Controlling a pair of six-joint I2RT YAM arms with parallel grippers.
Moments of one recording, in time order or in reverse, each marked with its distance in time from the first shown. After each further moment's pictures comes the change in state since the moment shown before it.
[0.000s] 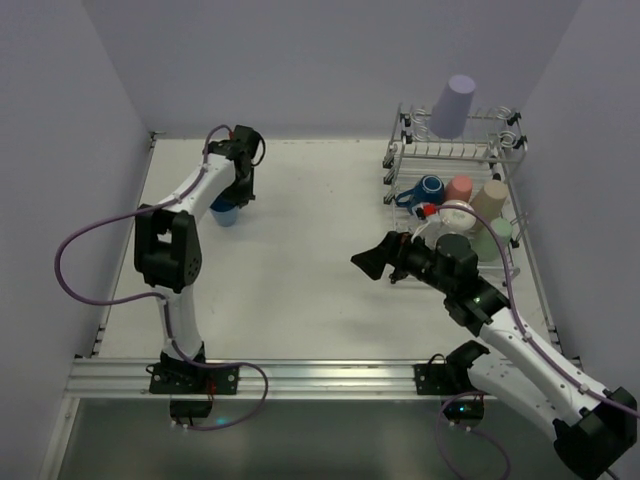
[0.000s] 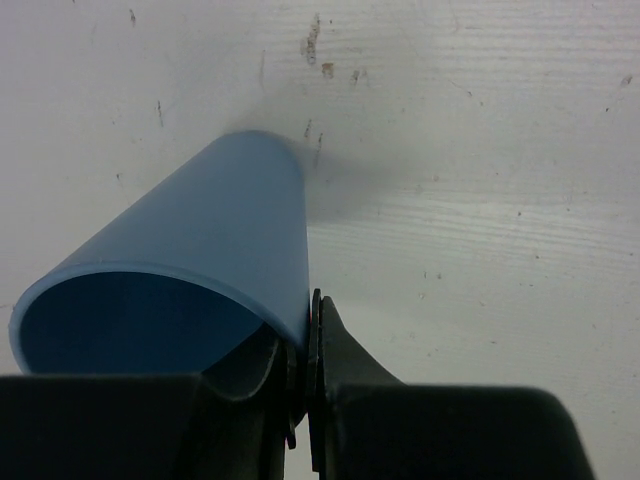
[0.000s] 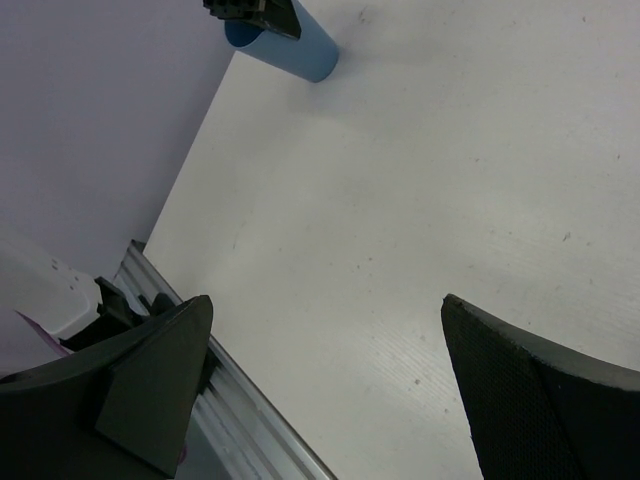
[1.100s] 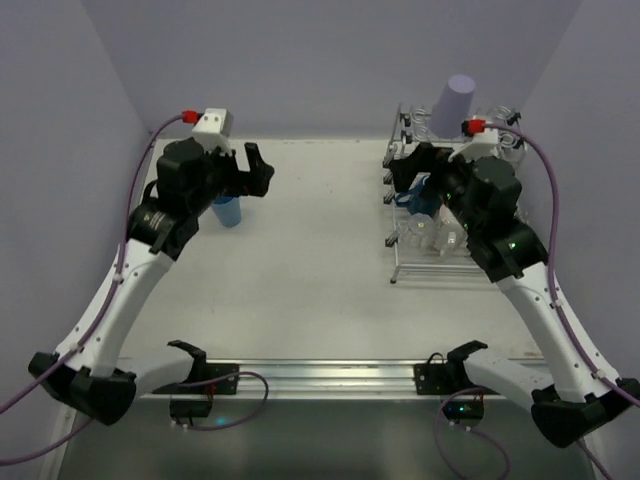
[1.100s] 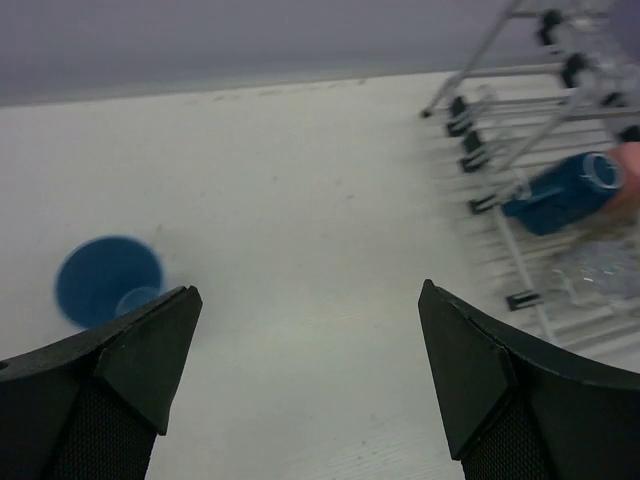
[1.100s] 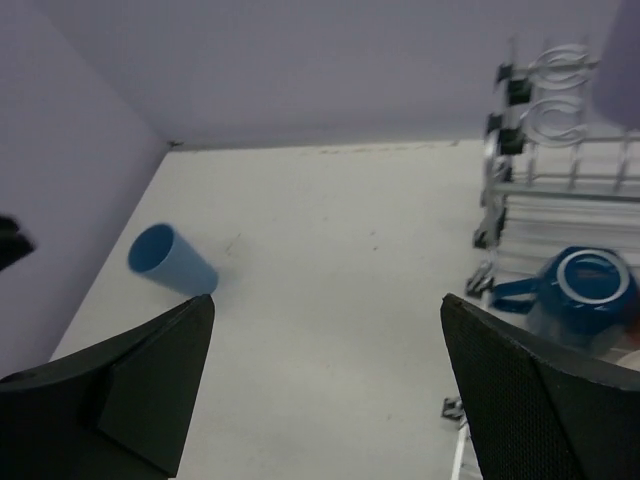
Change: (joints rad) left arm -0.059 -0.758 -0.335 0.426 0.245 0.009; right arm -0.087 0.219 0.612 -0.280 0.333 -0.257
